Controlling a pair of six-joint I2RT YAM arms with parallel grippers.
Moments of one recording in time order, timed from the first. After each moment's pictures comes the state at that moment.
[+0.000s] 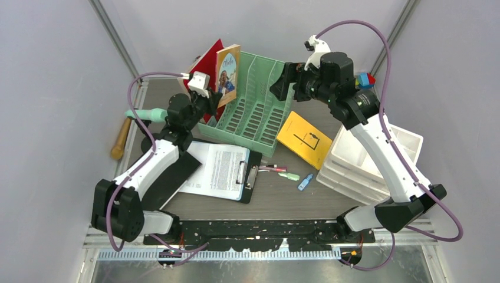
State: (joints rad) left arm -0.34 1.31 0.94 0.35 0.14 -0.09; right arm 0.49 1.40 1.71 -0.66 -0.11 0.35
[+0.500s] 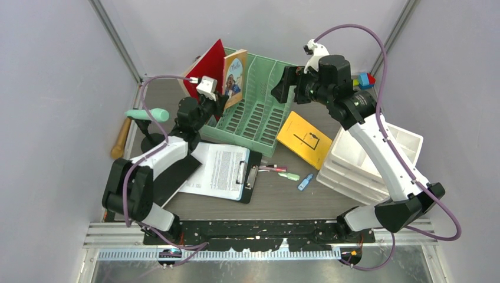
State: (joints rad) left arm -0.35 1.46 0.90 0.58 0.17 -0.08; right arm 0.47 1.40 1.66 -0.64 -0.11 0.34
